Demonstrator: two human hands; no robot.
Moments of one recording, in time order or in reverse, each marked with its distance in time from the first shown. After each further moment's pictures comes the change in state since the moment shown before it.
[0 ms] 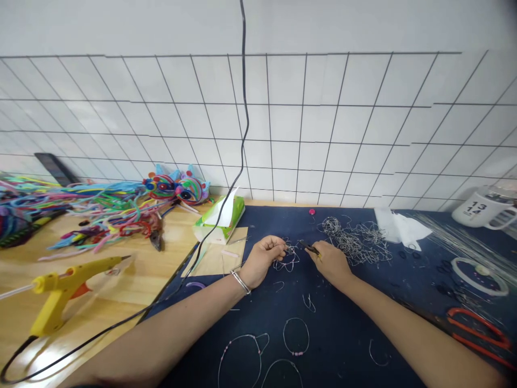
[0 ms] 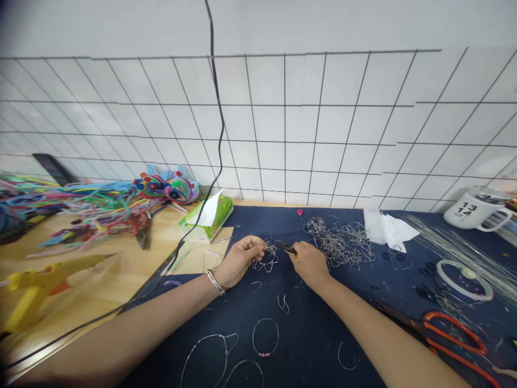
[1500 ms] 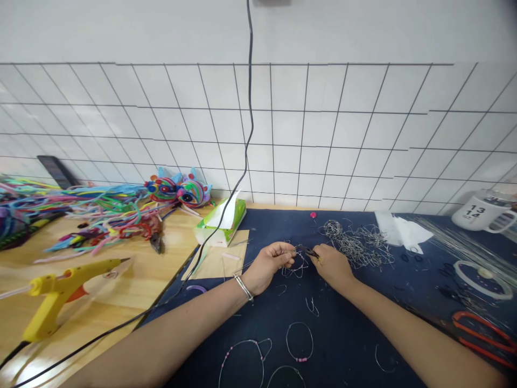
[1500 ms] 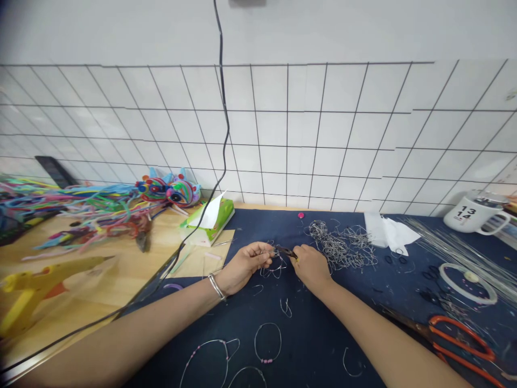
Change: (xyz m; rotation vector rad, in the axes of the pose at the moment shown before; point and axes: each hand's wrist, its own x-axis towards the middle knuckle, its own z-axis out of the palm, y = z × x) left_hand -0.009 0.004 0.007 -0.116 -0.147 -0.078; right_hand -0.002 -0.010 -0.005 -0.130 -0.049 0.021
